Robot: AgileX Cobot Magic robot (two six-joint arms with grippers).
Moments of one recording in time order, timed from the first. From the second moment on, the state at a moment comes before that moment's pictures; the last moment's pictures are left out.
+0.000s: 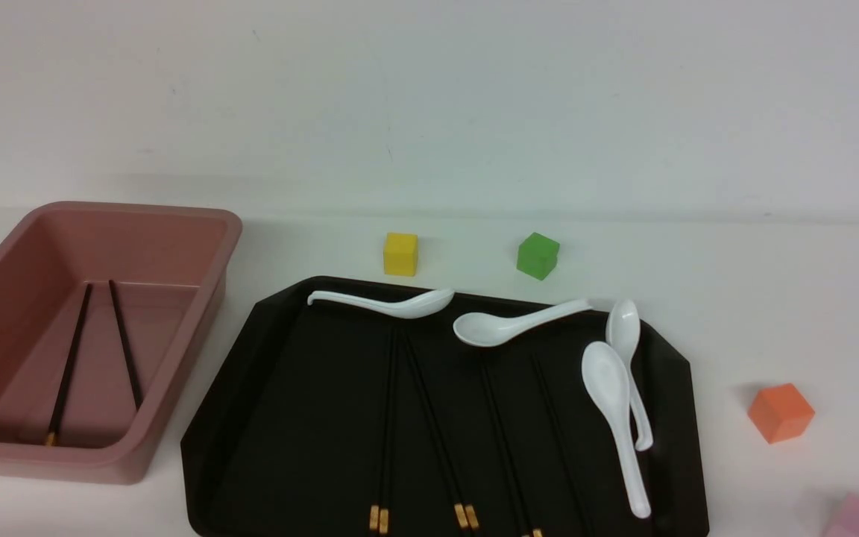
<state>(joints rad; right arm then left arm) 0.10 -0.01 0.02 -0.07 0.37 0.06 -0.05 -0.01 0.03 0.03 0.38 -0.44</state>
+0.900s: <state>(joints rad) 0.10 -0.01 0.02 -0.07 0.37 0.06 -0.05 0.00 -0.22 -0.87 0.18 -0.63</state>
